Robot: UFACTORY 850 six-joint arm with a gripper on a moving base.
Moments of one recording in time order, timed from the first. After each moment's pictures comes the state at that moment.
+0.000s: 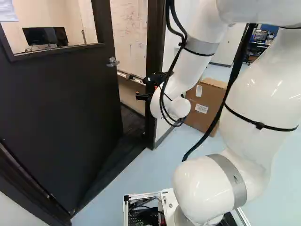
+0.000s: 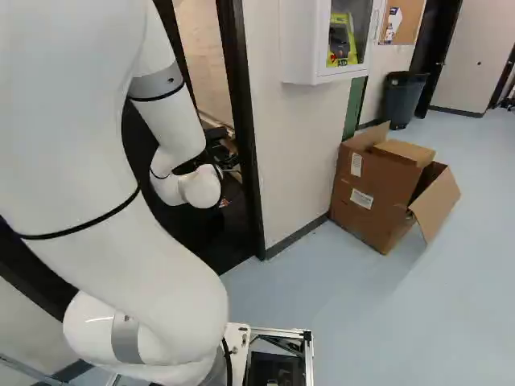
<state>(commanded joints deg) 5.1 -3.0 -22.3 -14.1 58.4 0.0</state>
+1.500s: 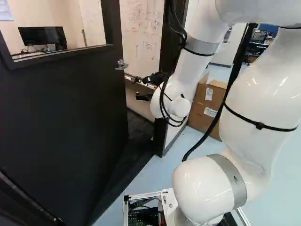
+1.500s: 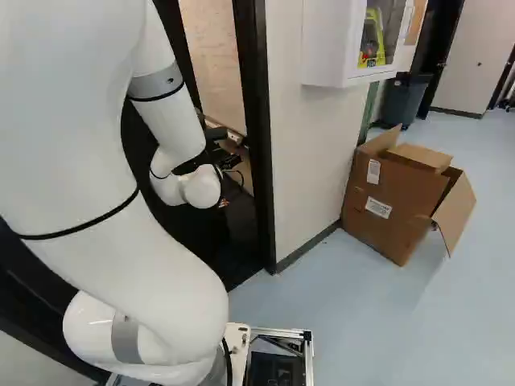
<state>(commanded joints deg) 5.1 -3.0 -22.3 -14.1 58.4 0.0</state>
